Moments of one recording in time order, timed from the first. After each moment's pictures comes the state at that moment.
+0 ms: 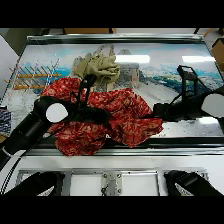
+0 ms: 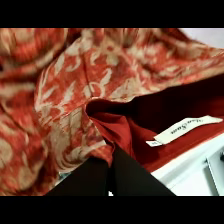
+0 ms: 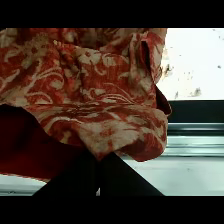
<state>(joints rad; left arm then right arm) -0.61 -1.04 1.08 1.19 -1.08 -1.77 0.42 -0.94 1.27 -1.55 1.57 2.10</state>
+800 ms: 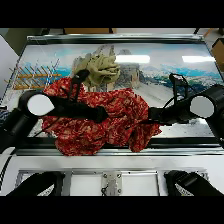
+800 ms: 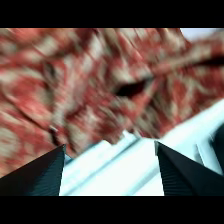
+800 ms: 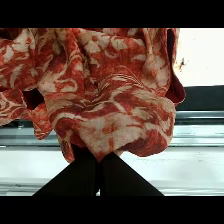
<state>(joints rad) -0.47 -1.02 1.16 1.10 -1.20 -1.63 0.44 -0.96 1.22 -1.52 1.55 2.14</state>
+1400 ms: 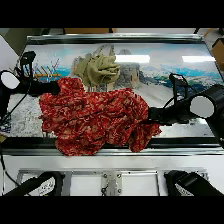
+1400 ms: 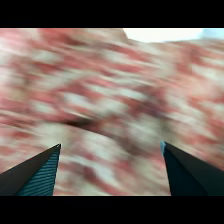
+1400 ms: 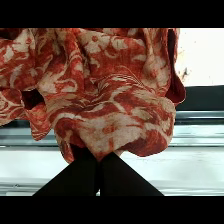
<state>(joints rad) 0.07 -1.23 1.29 1.41 -1.09 -1.46 0.44 -0.96 1.22 -1.51 1.55 2.14</state>
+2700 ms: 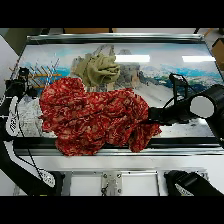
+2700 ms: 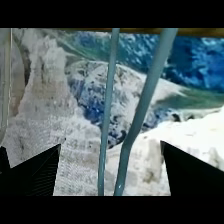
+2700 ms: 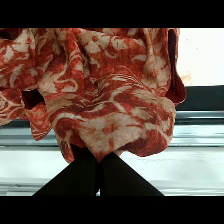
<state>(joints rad) 0.32 -1.90 1.57 2.11 -0.77 -1.59 0.44 -0.96 1.22 -1.51 1.55 2.14</state>
